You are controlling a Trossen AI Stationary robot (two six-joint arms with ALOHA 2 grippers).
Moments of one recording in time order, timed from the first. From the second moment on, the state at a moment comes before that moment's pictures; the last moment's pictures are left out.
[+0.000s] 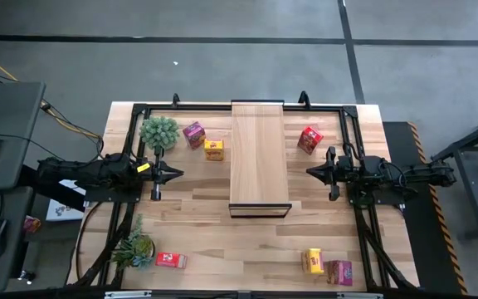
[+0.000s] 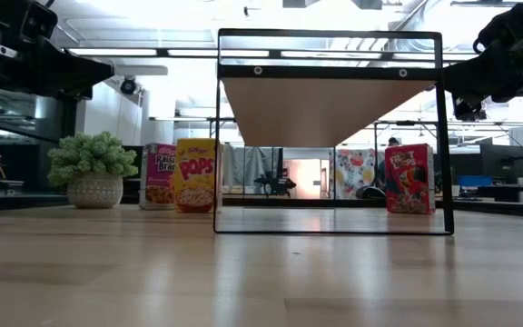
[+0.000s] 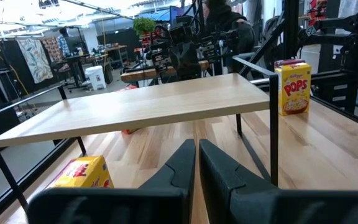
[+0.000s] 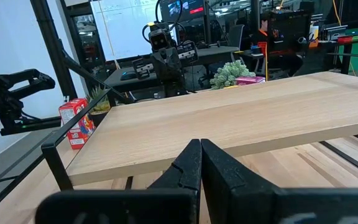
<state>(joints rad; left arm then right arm) -0.07 0.03 0.01 0.02 -0.09 0.18 0.08 0.03 0.01 0.04 0.15 0.13</state>
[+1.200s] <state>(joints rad) 0.15 0.70 0.58 -0.19 -0.50 0.08 0.09 0.03 0.01 0.04 0.15 0.13</state>
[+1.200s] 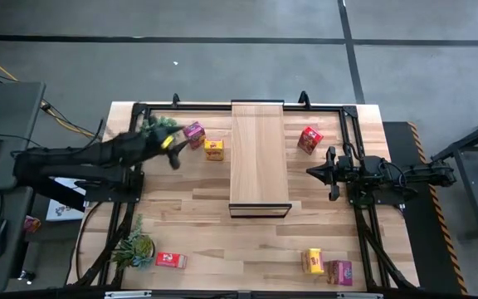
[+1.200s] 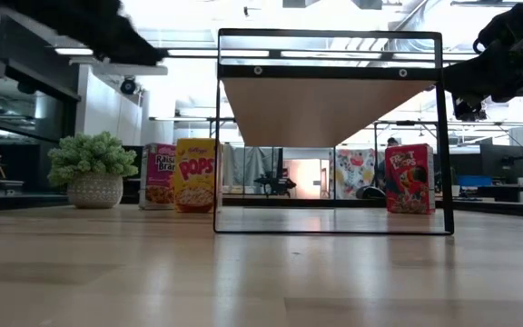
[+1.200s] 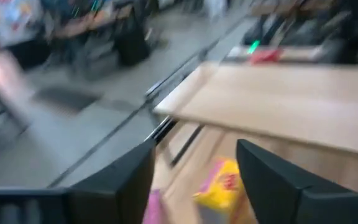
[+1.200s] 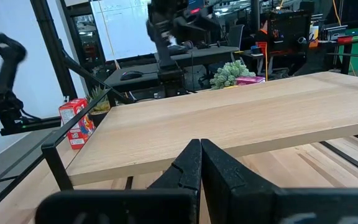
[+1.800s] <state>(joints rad) 0.62 1.27 0.92 -0.51 -0.12 -0.09 0.08 0.03 0.01 0.04 0.15 0.13</state>
